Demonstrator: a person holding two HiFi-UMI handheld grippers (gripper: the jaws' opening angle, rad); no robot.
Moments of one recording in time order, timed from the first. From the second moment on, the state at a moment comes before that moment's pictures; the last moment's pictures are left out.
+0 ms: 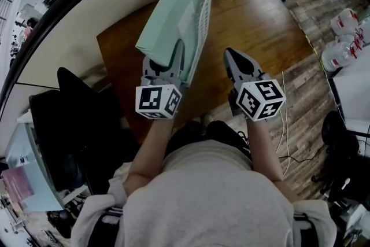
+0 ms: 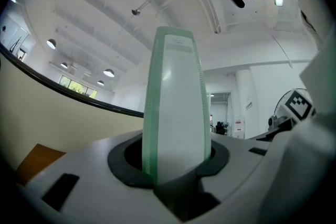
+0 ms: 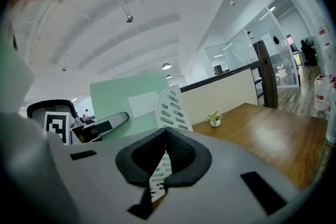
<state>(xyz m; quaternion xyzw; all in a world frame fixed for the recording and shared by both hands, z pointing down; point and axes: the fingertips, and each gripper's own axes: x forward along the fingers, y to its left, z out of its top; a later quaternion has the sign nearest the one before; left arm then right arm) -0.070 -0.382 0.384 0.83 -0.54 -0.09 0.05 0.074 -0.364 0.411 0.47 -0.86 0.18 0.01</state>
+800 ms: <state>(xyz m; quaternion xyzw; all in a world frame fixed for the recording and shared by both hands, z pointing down) -0.059 -0.381 0.428 0.84 -0.53 -0.03 0.10 0.072 -0.353 0.427 0.47 -0.86 0.20 0.01</state>
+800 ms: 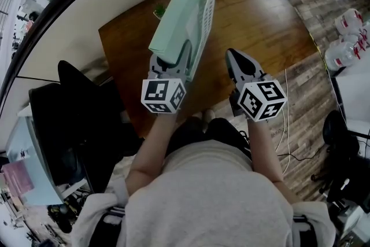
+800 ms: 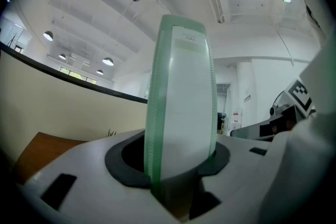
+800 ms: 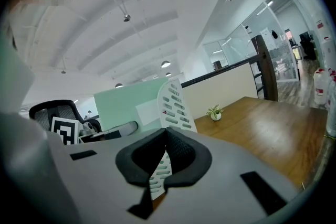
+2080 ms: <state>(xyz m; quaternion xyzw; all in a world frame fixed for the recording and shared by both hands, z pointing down) -0.071 -0.357 0.424 0.83 -0.54 -0.05 0.13 0.070 -0.319 0.413 0.46 -0.87 0.19 0.00</state>
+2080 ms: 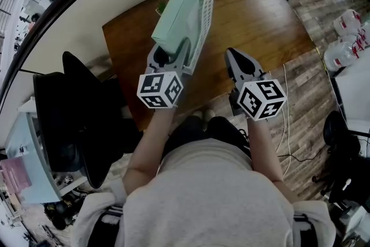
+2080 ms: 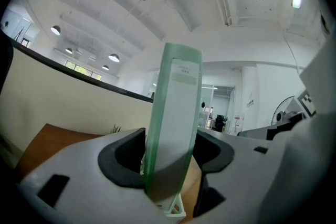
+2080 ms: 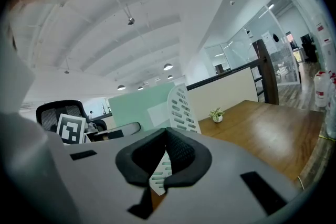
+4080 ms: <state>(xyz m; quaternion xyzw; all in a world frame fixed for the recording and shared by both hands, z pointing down) -0.025 -0.276 0.418 0.87 -0.46 -0.06 0.16 0.071 -0.276 0.420 0.45 -0.87 0.19 0.03</state>
